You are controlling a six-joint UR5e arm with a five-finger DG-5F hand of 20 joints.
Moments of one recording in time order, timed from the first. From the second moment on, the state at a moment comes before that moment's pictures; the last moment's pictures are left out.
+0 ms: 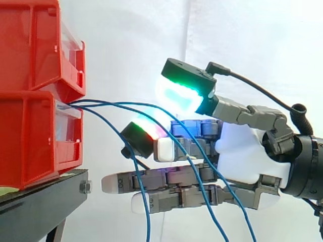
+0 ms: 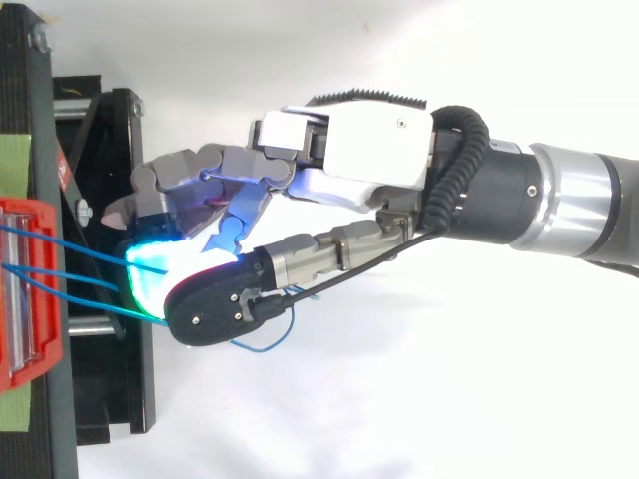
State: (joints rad) arm 0.12 -2.36 -1.27 -2.43 -1.33 -0.05
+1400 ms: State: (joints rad) arm 0.12 -2.36 -1.27 -2.43 -1.33 -0.05
